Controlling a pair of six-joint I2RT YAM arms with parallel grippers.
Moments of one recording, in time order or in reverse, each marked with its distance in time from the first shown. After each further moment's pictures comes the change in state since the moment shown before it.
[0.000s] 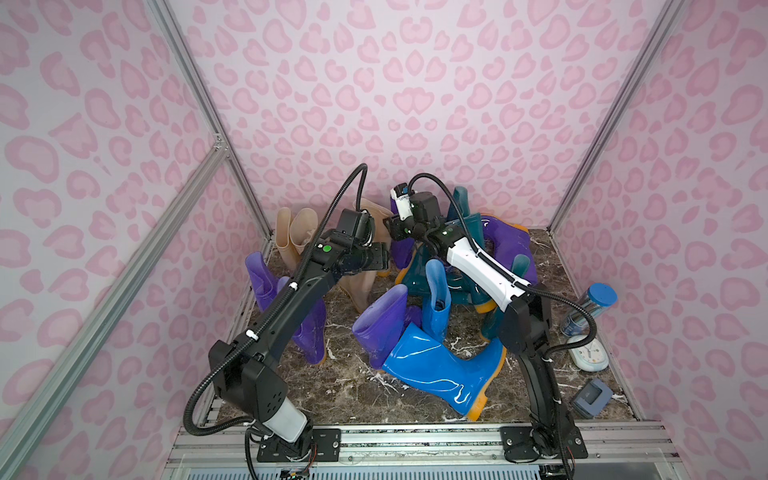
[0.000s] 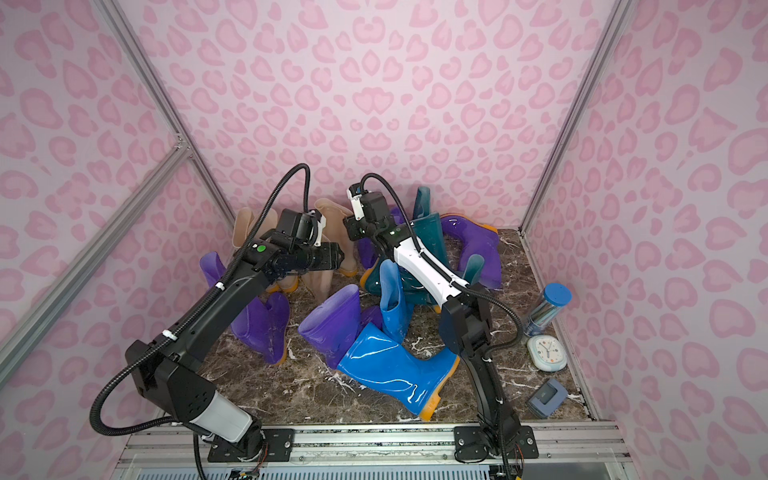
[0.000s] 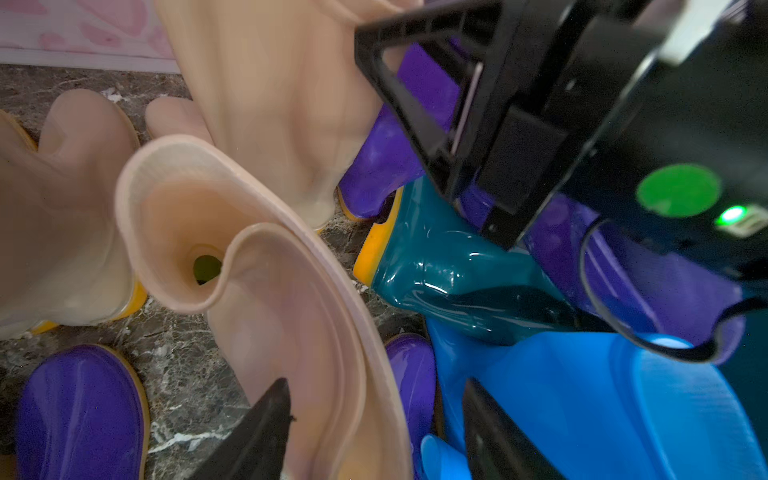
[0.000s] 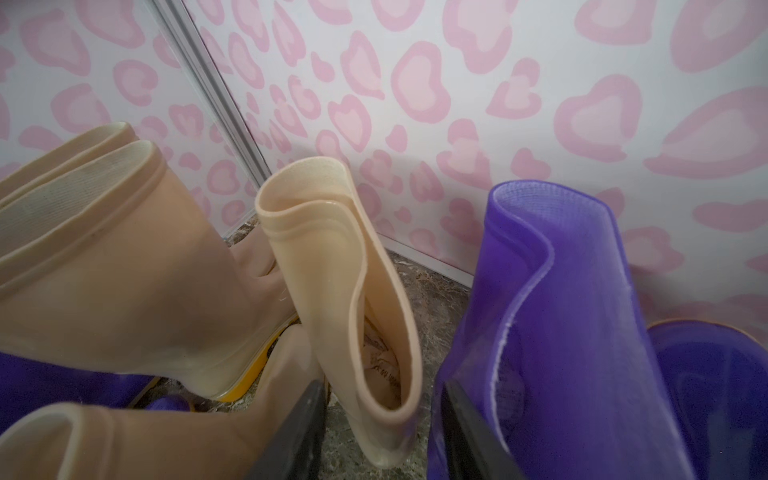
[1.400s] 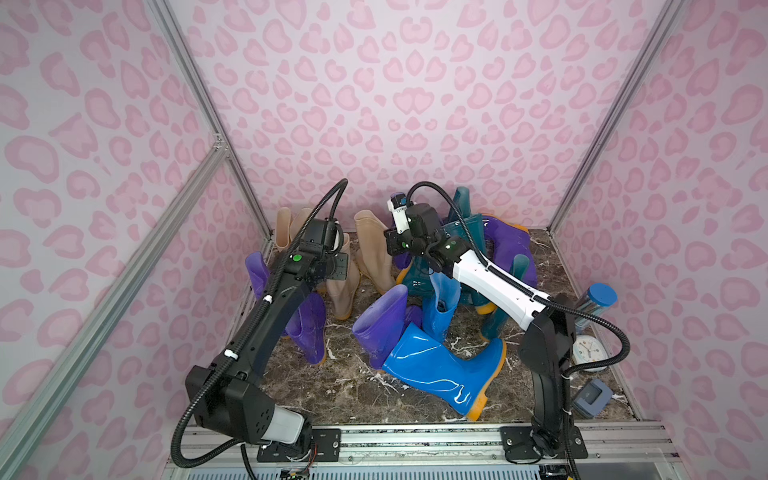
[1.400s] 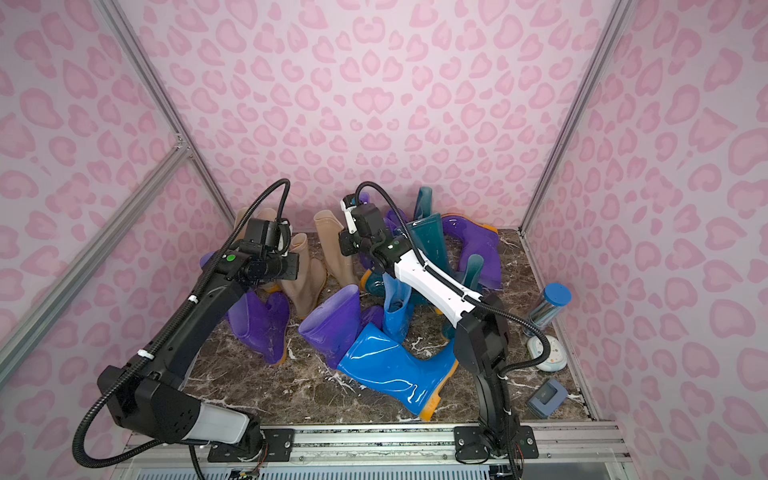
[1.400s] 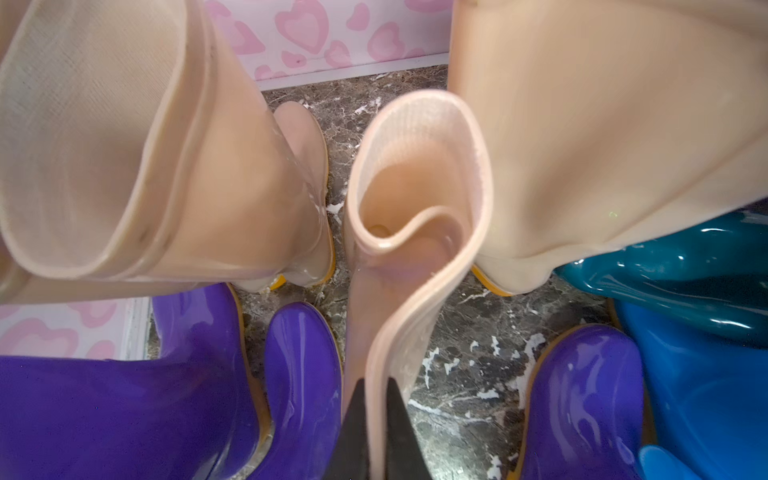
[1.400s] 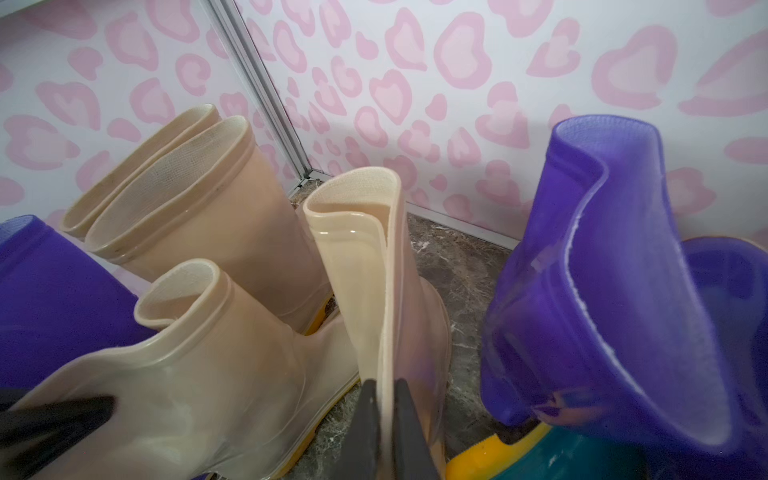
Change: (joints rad) left arm 0.176 -0.177 -0.171 -0.054 -0.164 0.265; right arm 0.116 -0.259 -0.333 0.042 0.049 0.115
